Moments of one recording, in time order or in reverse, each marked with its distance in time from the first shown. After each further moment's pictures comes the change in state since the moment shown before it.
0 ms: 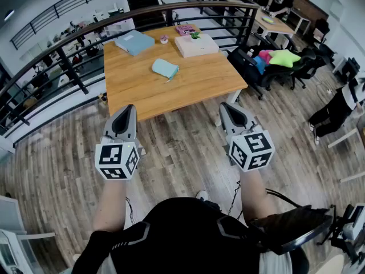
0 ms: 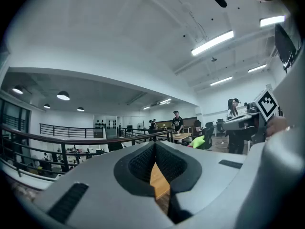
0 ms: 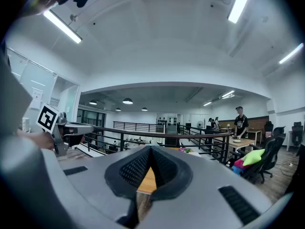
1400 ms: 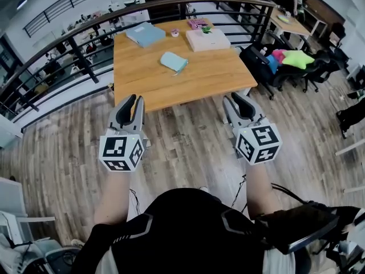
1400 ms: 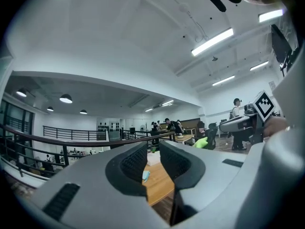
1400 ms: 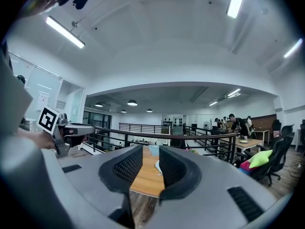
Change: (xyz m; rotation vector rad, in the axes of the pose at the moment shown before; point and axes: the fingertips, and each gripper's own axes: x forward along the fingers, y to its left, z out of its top) left arm 0.016 -0.030 0.003 0.000 -0.022 0.028; right arm 0.006 -0.036 -0.004 0.000 -0.012 0.072
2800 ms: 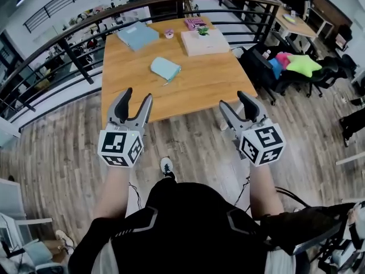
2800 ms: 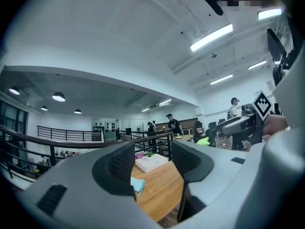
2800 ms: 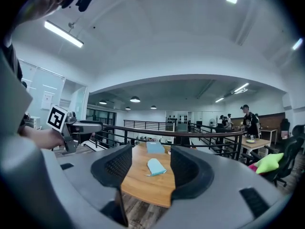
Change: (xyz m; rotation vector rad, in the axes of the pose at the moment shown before) left arm 0.145 -0.022 -0.018 0.015 -0.007 -0.038; right arm 0.078 -0.110 -0.025 -0.014 0.034 0.075
